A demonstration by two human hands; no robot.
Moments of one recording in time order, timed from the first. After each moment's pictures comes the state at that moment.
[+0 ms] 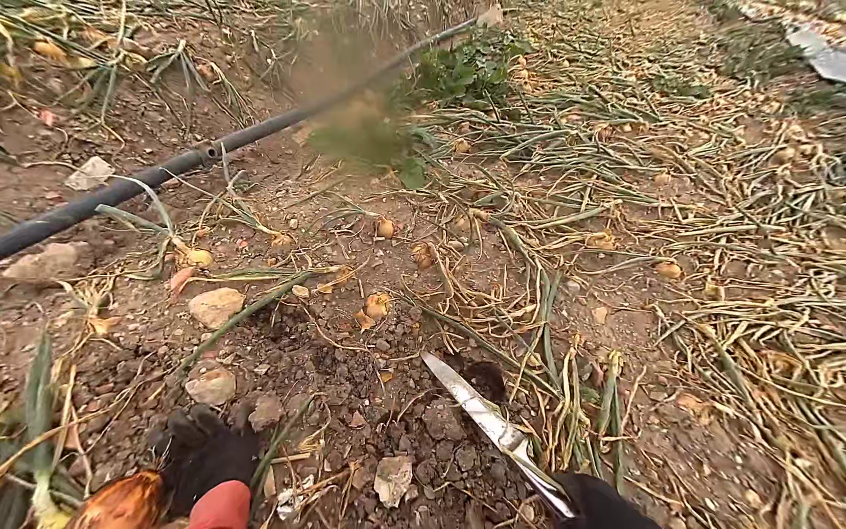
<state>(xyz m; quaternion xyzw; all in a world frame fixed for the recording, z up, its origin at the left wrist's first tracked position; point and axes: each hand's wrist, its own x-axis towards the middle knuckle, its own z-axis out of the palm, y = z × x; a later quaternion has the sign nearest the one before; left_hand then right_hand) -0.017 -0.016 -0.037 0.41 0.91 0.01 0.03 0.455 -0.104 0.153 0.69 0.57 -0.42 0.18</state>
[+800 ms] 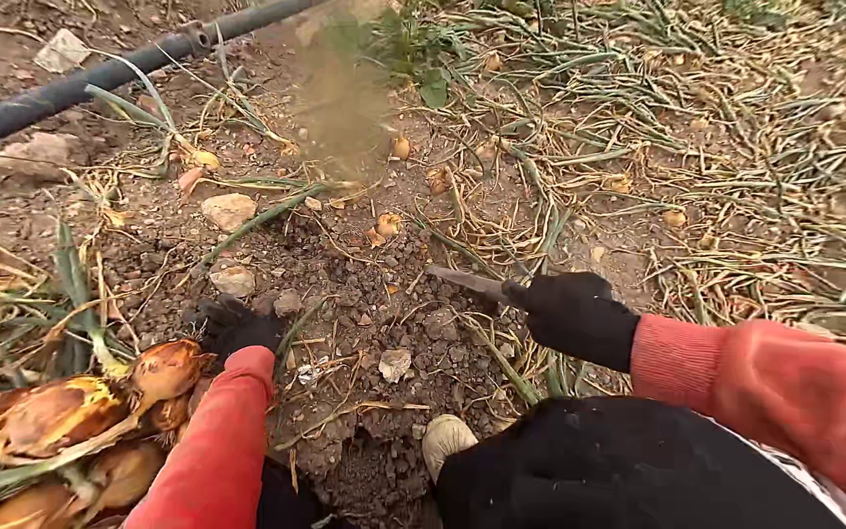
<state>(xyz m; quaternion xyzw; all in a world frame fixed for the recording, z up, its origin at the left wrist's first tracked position) -0.015 0.002 -0.012 0.40 0.91 -0.03 0.13 0.448 -0.033 0.223 0.51 0.81 -0.05 0.27</state>
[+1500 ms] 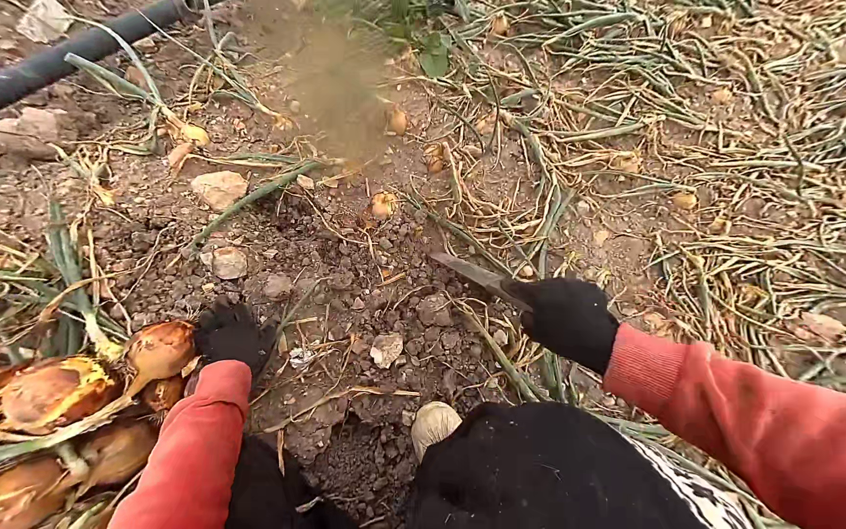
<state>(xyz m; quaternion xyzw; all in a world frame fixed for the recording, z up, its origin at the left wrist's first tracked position) -0.019 -0.046 0.021 0.54 0.81 -0.14 0.19 0.408 -0.025 0.213 0.65 0.69 -0.18 0.27</state>
